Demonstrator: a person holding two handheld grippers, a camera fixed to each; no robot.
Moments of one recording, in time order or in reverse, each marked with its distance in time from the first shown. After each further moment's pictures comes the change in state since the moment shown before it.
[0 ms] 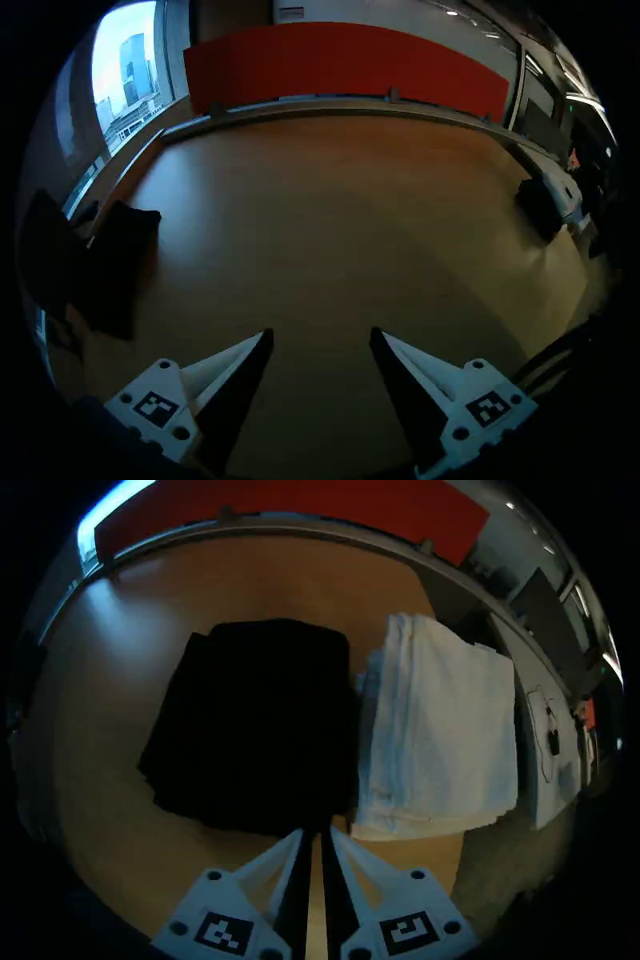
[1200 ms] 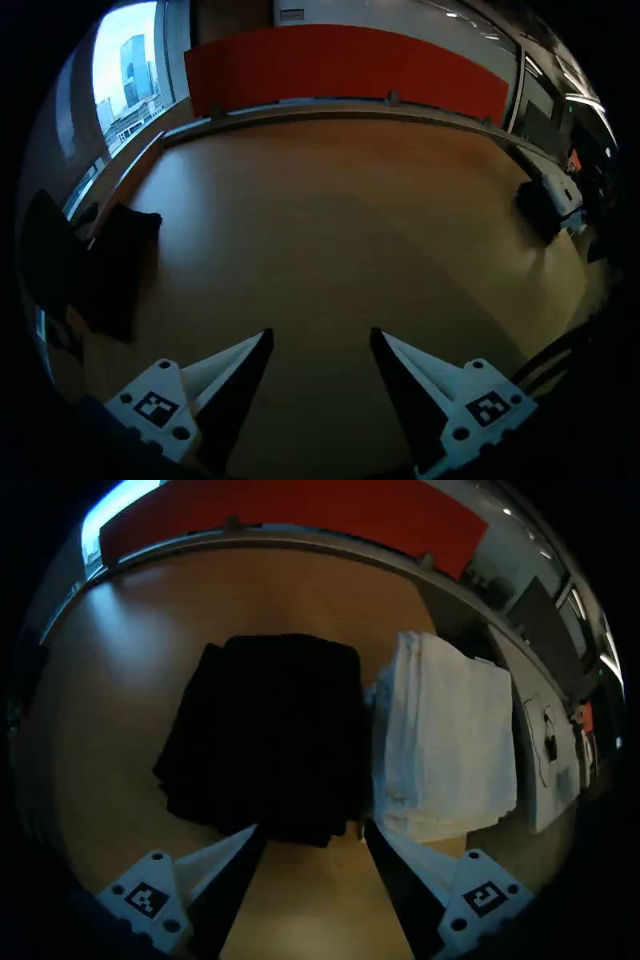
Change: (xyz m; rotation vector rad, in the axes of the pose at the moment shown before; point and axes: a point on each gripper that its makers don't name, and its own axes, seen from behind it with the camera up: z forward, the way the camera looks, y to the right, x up) left arm 0.003 -0.002 -0.001 -0.002 0.011 0.000; right arm 0.006 -0.016 -0.005 -0.009 0.056 -0.004
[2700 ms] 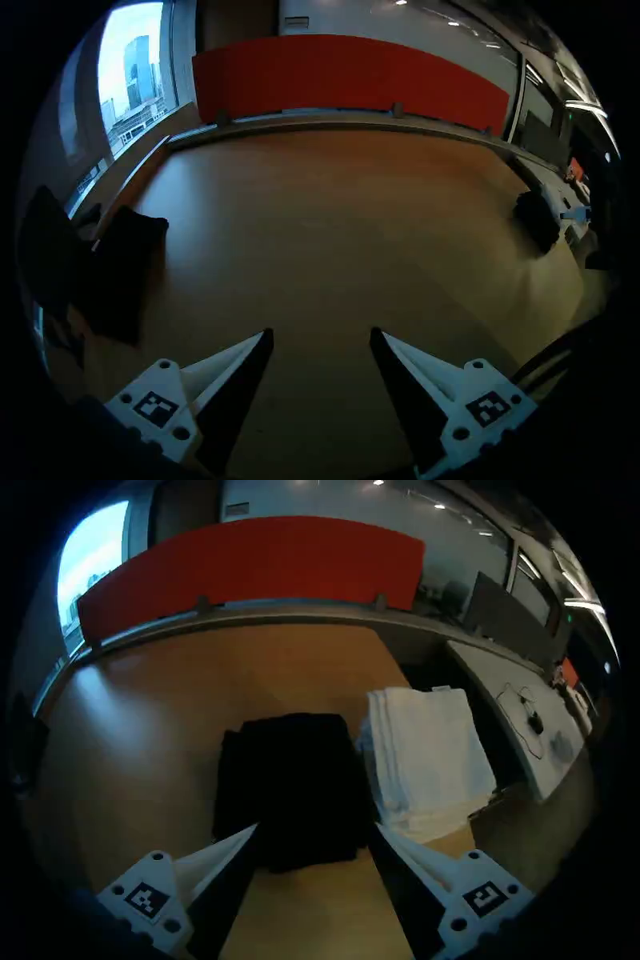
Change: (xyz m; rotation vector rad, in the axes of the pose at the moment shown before) left arm 0.007 -0.013 -0.010 -0.003 0.042 -0.019; right arm 0.045 -0.025 -0.053 -0.048 0.283 0.239
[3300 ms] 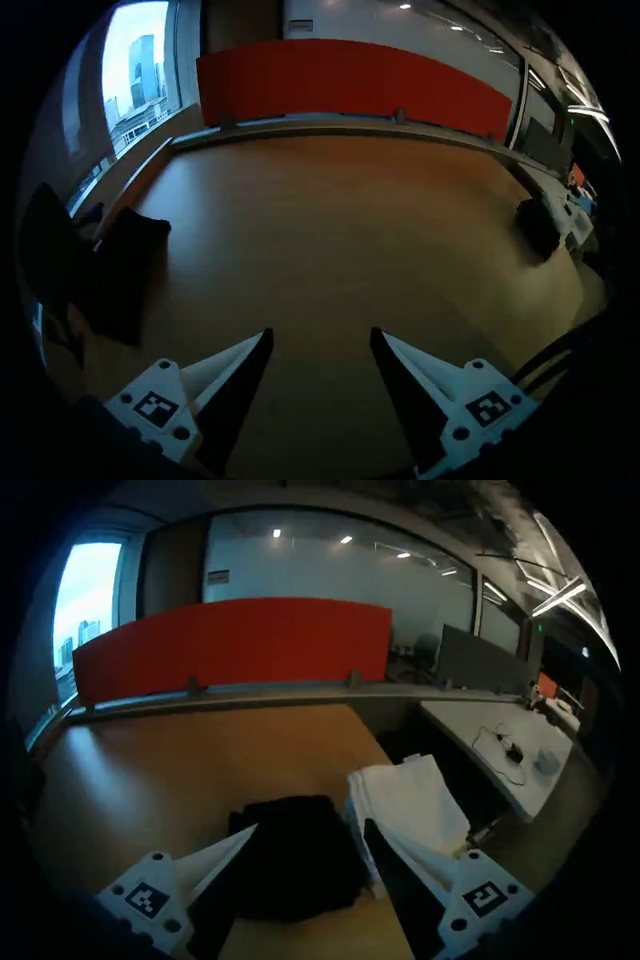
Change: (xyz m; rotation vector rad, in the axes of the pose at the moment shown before) left arm 0.008 0.000 -0.002 0.006 0.018 -0.018; right arm 0.077 -0.001 -0.034 -0.080 0.348 0.069
